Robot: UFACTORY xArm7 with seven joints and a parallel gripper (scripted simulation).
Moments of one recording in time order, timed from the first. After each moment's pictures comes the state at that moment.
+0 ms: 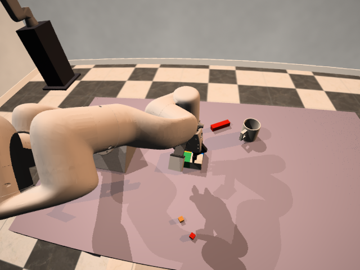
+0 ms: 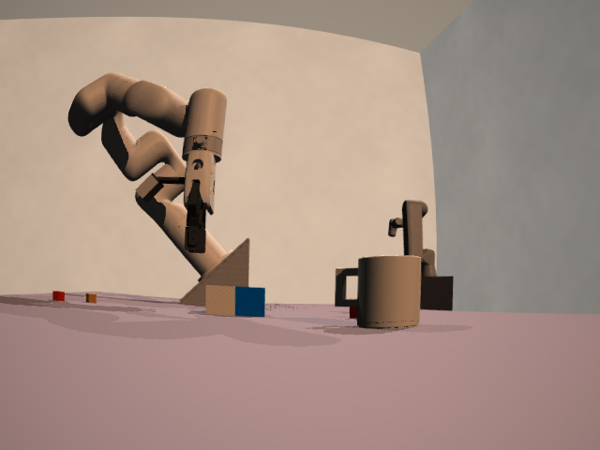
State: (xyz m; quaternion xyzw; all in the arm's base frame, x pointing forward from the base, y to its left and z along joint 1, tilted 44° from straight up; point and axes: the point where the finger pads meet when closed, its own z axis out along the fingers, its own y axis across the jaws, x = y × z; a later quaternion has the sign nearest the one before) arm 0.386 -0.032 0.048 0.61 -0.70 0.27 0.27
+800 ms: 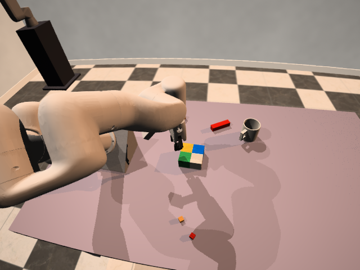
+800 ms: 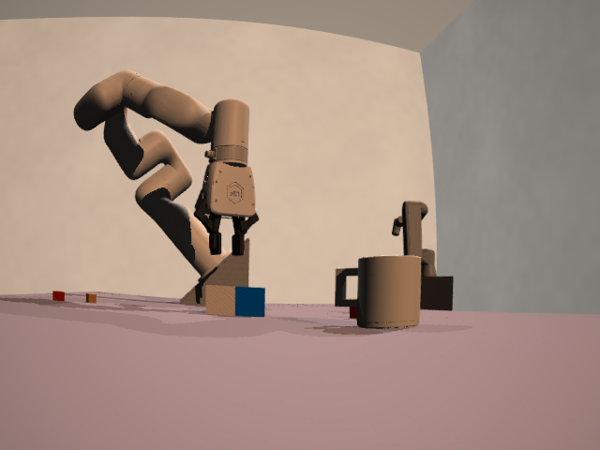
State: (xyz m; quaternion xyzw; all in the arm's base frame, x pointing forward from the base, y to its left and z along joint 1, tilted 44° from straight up) arm 0.333 0.014 0.009 0.20 -0.91 0.34 0.12
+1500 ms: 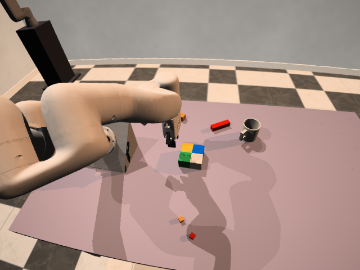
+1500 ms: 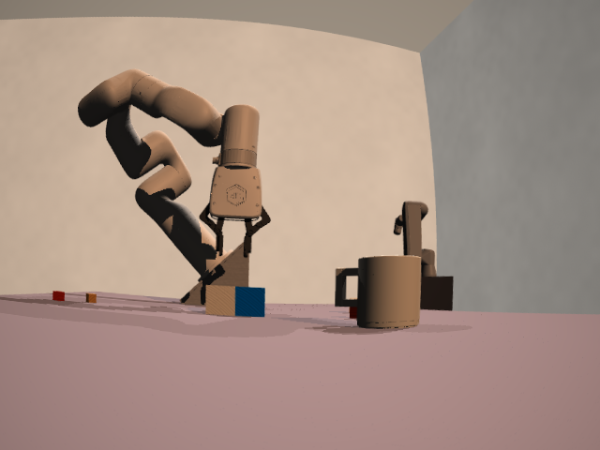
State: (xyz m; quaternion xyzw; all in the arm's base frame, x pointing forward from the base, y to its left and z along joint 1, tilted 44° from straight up) arm 0.317 0.024 -0.001 -0.04 -0.93 0.38 0.01
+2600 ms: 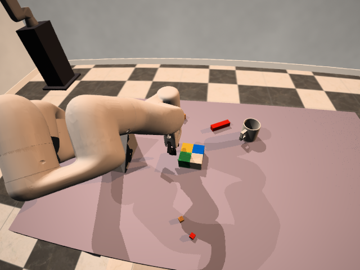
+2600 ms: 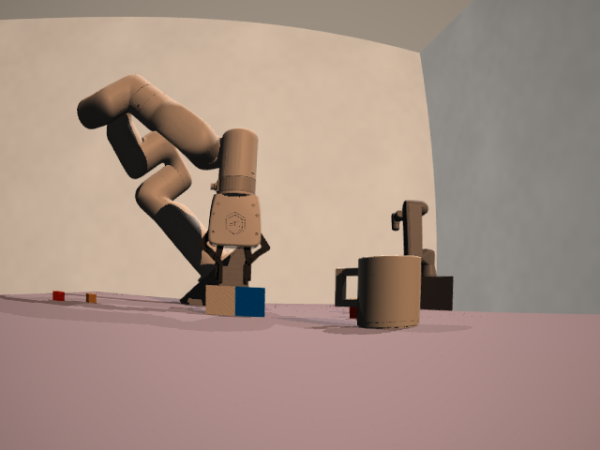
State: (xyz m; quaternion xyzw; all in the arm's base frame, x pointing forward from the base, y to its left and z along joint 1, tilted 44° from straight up) arm 0.313 -0.013 -0.040 -0.04 -0.93 0.38 0.01
